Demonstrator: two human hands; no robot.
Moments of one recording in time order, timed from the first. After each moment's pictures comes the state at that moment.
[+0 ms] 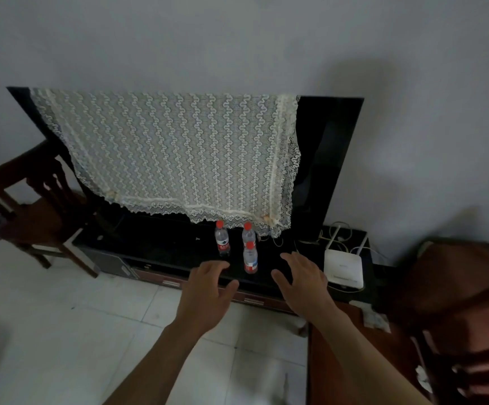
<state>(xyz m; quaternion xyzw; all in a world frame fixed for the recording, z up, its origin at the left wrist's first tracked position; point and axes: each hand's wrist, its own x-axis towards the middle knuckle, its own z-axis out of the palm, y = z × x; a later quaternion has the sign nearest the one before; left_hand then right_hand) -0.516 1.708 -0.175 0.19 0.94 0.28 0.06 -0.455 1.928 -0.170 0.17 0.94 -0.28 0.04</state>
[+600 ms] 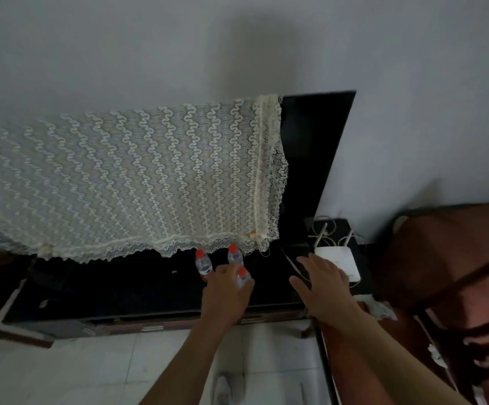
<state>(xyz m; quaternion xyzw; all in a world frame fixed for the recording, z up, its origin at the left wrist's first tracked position) -0.691 1.768 -0.226 0.29 0.91 0.27 0.15 -0.558 1.953 -0.197 0.30 0.93 -0.22 0.04</state>
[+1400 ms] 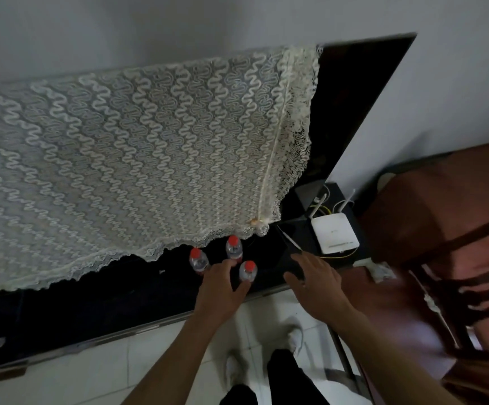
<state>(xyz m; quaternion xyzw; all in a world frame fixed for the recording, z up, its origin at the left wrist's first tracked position) -0.831 1.757 -0.301 0.35 0.85 0.28 0.28 -0.669 1.915 -0.257 0.41 0.87 -0.27 0.09</state>
